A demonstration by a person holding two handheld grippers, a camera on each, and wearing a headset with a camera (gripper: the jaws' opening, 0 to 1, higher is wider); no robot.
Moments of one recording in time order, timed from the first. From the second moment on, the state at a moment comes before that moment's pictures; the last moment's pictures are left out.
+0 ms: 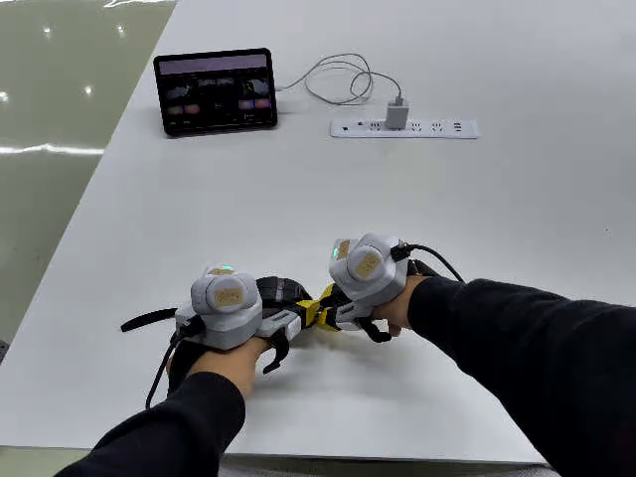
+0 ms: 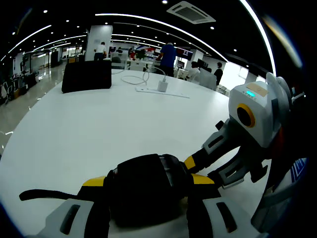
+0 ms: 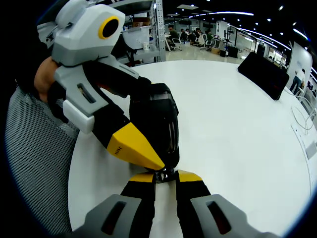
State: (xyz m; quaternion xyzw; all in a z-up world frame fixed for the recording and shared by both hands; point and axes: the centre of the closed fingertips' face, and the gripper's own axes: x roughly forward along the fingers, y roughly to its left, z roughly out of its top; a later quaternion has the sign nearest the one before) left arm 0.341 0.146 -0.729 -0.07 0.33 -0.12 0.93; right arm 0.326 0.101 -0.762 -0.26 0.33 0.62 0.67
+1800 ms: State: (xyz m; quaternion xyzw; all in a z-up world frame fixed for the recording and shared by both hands) left arm 0.339 0.146 -0.728 -0.07 0.33 -0.13 0.93; right arm 0.320 0.101 -0.760 -0.27 0.31 0.62 0.67
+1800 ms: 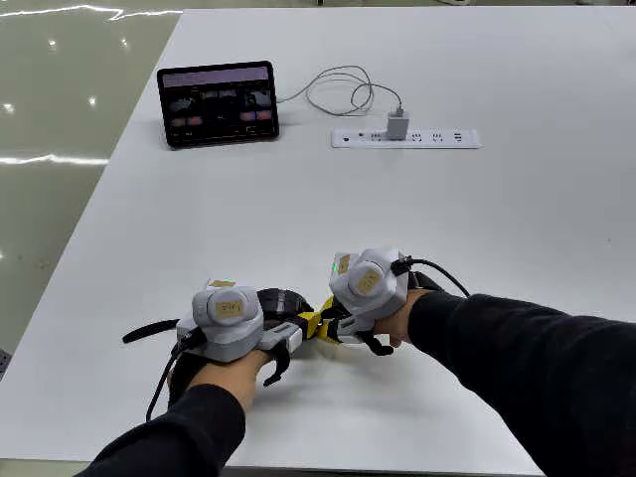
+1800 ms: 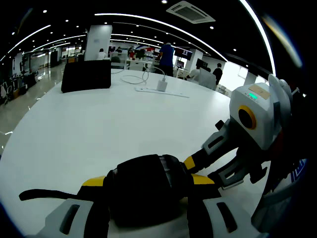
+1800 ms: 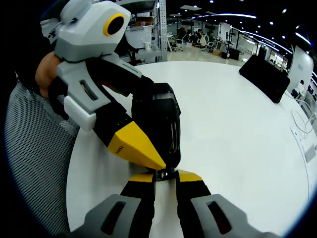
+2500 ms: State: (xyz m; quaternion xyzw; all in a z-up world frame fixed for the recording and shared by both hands) left arm 0.342 0.144 -0.725 -0.05 0.32 -0.14 0.93; right arm 0.319 0.101 -0.760 -0.28 0.31 0.61 0.67
